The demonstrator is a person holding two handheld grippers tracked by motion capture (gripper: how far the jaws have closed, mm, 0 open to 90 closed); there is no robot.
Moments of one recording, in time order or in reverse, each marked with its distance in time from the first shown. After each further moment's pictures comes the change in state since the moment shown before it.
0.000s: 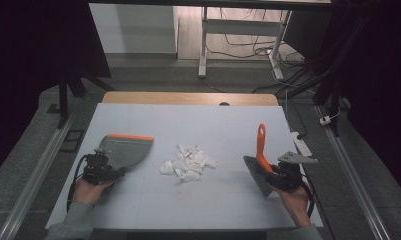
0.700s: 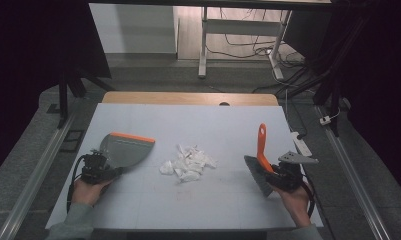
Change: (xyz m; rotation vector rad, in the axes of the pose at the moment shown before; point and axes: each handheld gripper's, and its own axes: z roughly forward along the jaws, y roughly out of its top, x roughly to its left) left arm 0.005 -0.003 -0.001 -0.044 -0.024 -0.011; right arm -0.001 0.000 -0.001 0.001 -0.010 0.003
